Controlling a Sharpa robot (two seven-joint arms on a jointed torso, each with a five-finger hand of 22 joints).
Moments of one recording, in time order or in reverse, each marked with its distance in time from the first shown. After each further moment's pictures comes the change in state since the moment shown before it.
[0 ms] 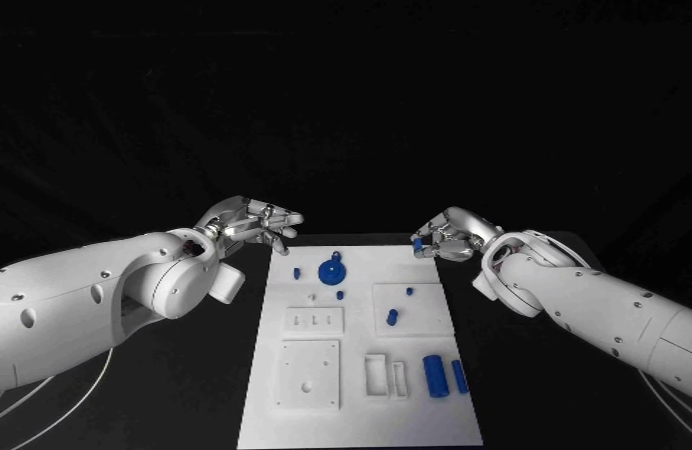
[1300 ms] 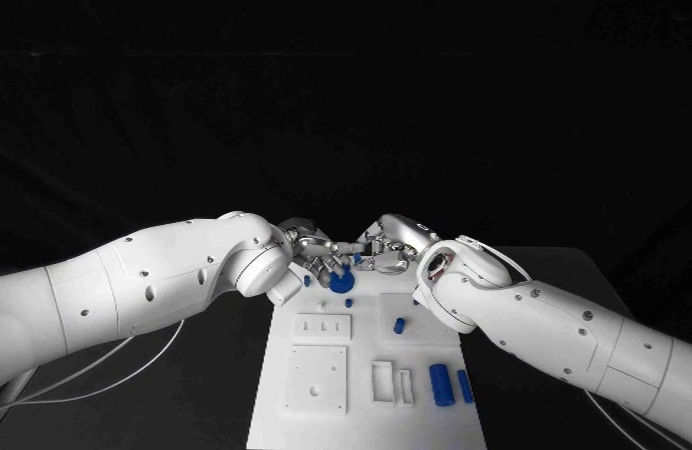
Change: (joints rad) left arm 0.030 0.236 -0.005 -0.109 -0.235 0.047 -0.542; left_hand -0.138 -0.148 0.016 0.241 -0.014 -0.016 0.001 0.000 -0.002 -0.003 -0.011 0.071 0.004 -0.010 -0.008 0.066 0.050 0.000 -0.018 -0.014 0.044 0.080; right arm 0.007 0.175 -0.028 0.173 -0.205 -0.032 -0.255; right_hand -0.016 -0.034 0.075 0.039 0.006 0.001 -0.004 0.001 0.000 0.003 -0.003 0.000 0.002 0.000 0.000 0.000 0.001 0.000 0.000 0.000 0.000 0.000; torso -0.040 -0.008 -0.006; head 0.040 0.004
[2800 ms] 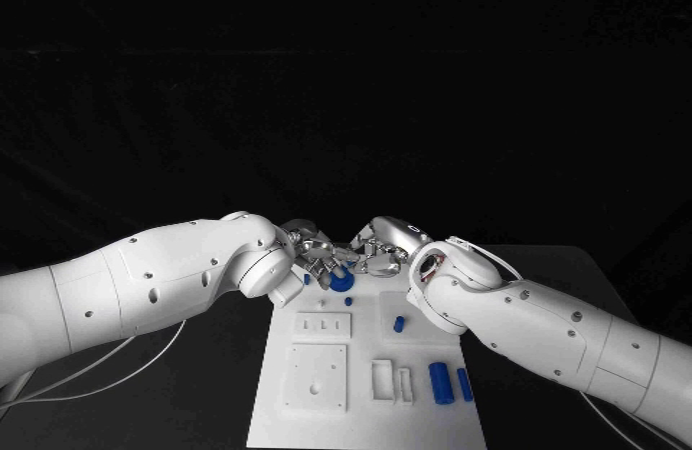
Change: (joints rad) left arm -0.002 0.008 -0.004 0.003 -0.028 -0.007 -0.021; left_hand 0.101 0.233 0.003 -0.244 0.064 0.072 -0.014 0.000 0.010 0.004 0.003 -0.048 -0.003 -0.003 -0.004 0.004 0.004 0.000 0.000 0.000 -0.015 0.055; right arm 0.006 0.022 -0.019 -0.002 -0.031 0.009 -0.027; right_hand 0.003 -0.003 0.002 0.008 -0.001 0.002 0.002 -0.001 0.000 0.000 0.000 0.000 0.001 0.003 -0.003 -0.004 0.001 0.000 0.000 0.000 0.000 0.000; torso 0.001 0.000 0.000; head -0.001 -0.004
